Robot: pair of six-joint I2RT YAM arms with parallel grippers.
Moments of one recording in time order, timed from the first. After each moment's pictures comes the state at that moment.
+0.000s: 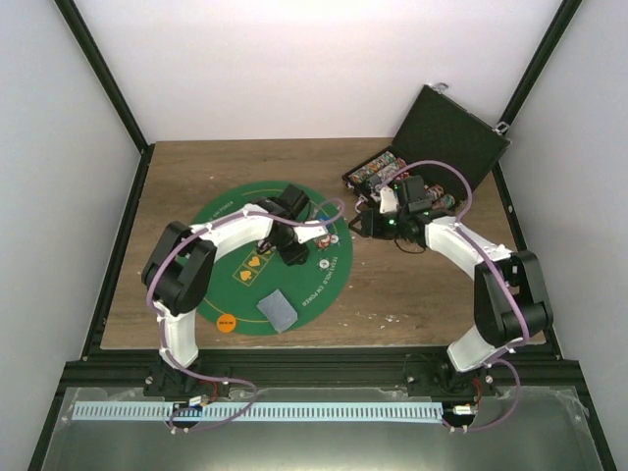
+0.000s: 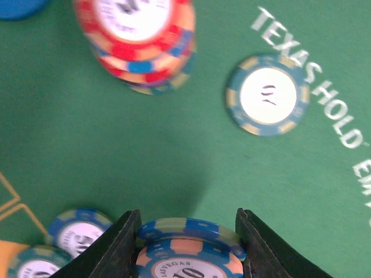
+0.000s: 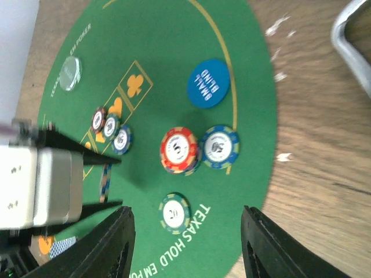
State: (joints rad) left arm -0.59 1.93 1.35 -0.72 0.18 0.47; right arm 0.31 1.58 1.00 -0.28 -0.55 0.35
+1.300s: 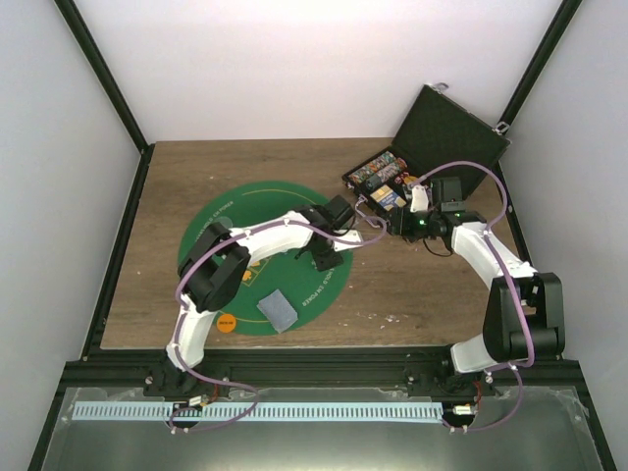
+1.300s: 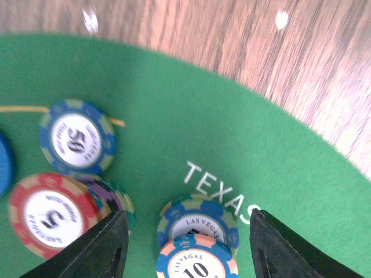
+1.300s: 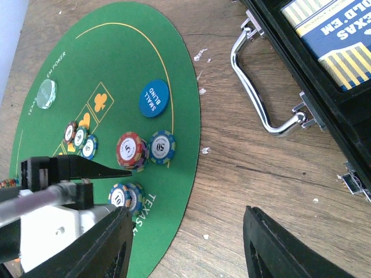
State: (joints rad) left arm -0.81 2.10 1.56 -0.74 -0.02 0.47; right arm 0.09 1.45 0.95 -0.38 -0.57 0.20
